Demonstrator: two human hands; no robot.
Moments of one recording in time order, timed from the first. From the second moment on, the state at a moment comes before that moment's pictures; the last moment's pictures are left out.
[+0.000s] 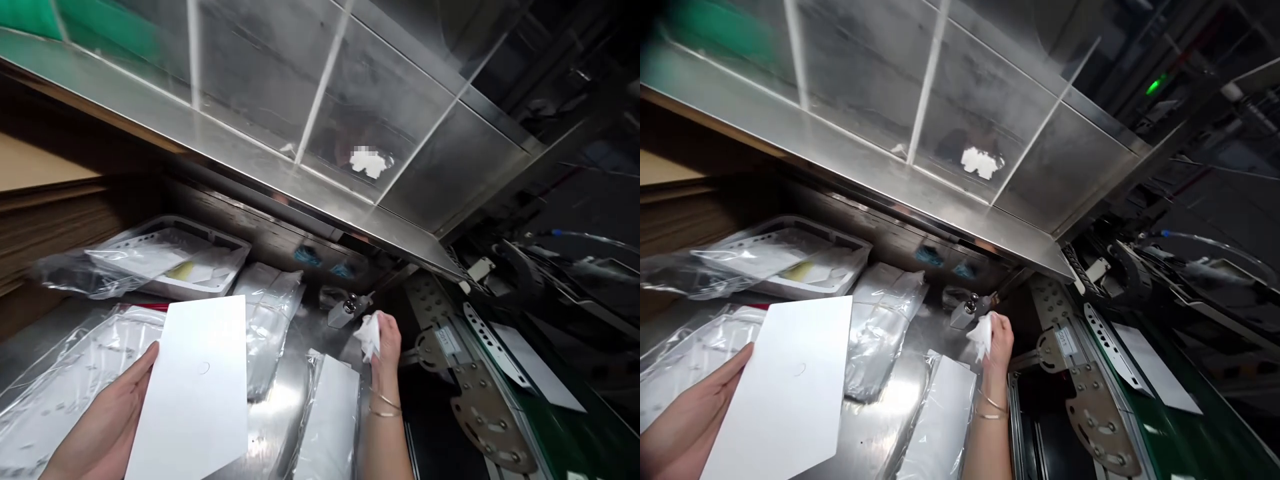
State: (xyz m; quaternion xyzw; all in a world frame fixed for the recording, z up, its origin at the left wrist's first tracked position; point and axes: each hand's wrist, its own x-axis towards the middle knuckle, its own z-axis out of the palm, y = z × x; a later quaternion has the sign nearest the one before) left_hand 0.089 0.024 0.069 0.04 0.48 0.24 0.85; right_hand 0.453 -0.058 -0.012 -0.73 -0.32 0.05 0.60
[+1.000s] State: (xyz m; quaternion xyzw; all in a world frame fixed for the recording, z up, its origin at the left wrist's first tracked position) left_hand 0.107 0.015 0.046 0.21 0.39 0.32 0.84; right_hand 0.450 -0.026 -0.021 -0.81 -0.55 -0.03 0.20
